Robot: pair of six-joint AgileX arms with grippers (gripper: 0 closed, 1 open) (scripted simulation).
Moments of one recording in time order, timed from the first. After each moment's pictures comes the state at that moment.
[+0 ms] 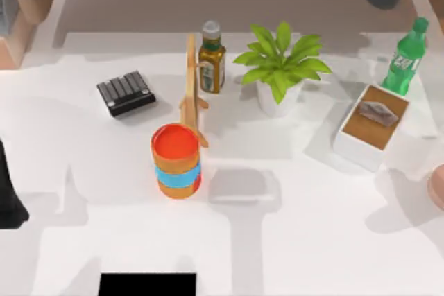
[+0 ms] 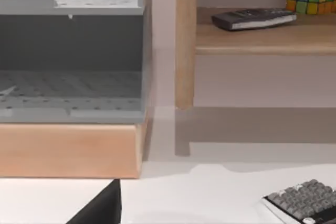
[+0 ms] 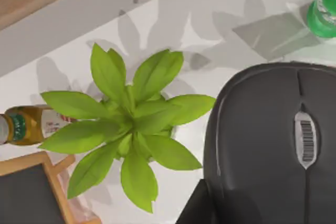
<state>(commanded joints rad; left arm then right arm) 0.00 0.00 0.00 0.00 0.00 0.00 0.37 1.94 2.17 -1.36 0.12 0.81</state>
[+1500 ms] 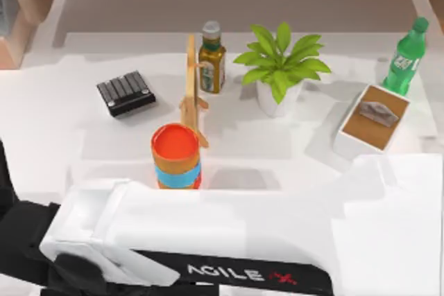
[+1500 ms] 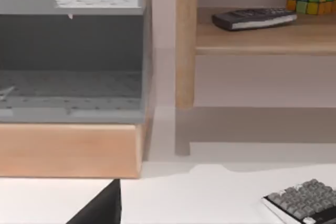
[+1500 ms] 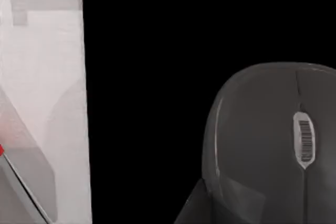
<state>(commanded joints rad) 0.00 0.00 0.00 0.00 0.00 0.00 1.27 2.27 1.82 -1.10 0.10 1.27</state>
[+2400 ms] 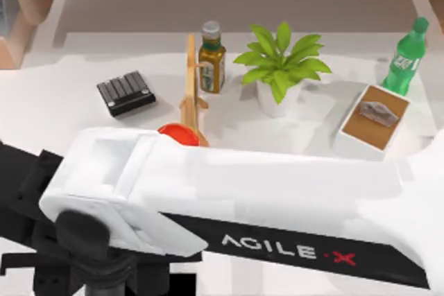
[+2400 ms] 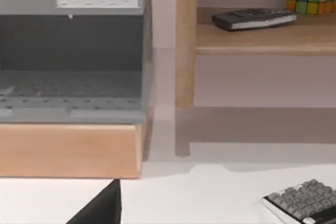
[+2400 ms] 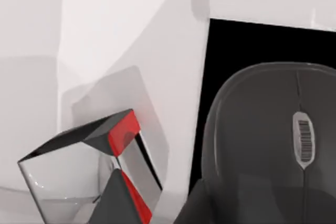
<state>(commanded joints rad) 0.00 0.00 0.00 0.00 0.00 0.00 1.25 2.16 1.90 -1.07 0.11 1.18</state>
